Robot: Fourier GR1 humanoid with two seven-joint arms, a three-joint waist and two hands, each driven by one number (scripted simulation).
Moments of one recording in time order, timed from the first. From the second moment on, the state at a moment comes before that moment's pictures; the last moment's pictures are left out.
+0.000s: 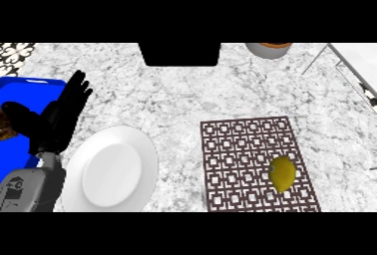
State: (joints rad) left arm -0.24 0.24 0.06 -1.50 0.14 0.03 0.21; right arm -0.34 -0.66 -0.71 -1.55 0.36 0.28 0.28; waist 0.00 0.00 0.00
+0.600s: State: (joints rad) left arm -0.25 0.23 0.08 -1.52 0.12 0.02 0.23; right arm -0.35 -0.76 -0.73 -1.23 0.35 0.19 0.08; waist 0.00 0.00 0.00
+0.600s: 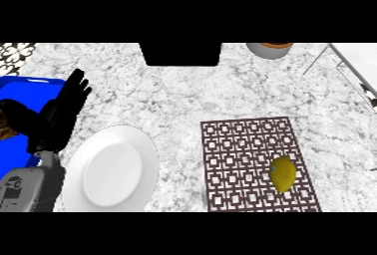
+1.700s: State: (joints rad) left arm -0.26 0.21 0.09 -1.51 0.11 0.01 0.23; right arm -0.53 -1.07 -0.84 -0.56 0.23 0.23 -0.22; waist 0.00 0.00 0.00
